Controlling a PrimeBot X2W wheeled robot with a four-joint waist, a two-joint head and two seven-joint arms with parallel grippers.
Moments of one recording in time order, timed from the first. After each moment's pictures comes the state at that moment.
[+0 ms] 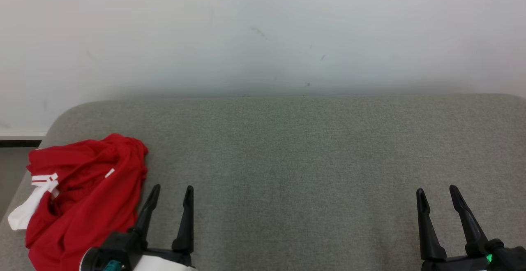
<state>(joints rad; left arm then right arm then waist) -0.05 0.05 -0.10 0.11 -0.14 -0.05 -0.26 0.02 -0.05 0.06 0.03 0.24 0.13 -0.26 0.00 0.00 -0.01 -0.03</state>
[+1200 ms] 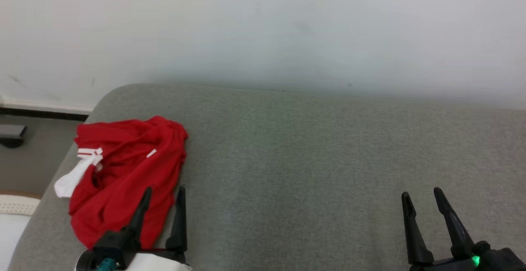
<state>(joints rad) -0.06 0.05 -0.08 0.14 -0.15 -0.04 -0.26 0.02 -0.05 0.11 0.02 0.27 0.13 -0.26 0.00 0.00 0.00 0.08</state>
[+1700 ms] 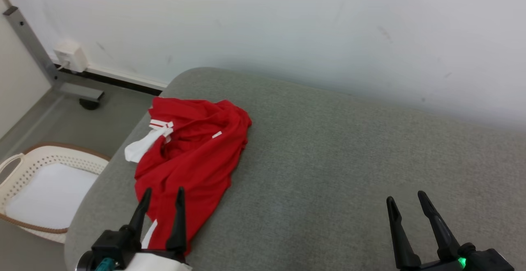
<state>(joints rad) -0.07 0.05 -0.08 0.15 -0.16 -0.04 -0.26 0.02 -0.05 0.17 0.03 0.28 0.13 -0.26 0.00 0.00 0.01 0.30</state>
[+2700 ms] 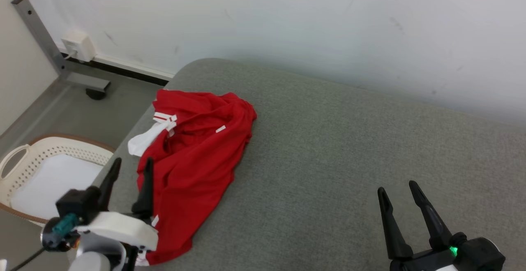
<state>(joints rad) -0.22 0.12 0.00 0.29 -0.21 -0.10 -0.23 -0.02 -0.05 0.20 0.05 0.28 0.13 -0.26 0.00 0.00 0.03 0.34</state>
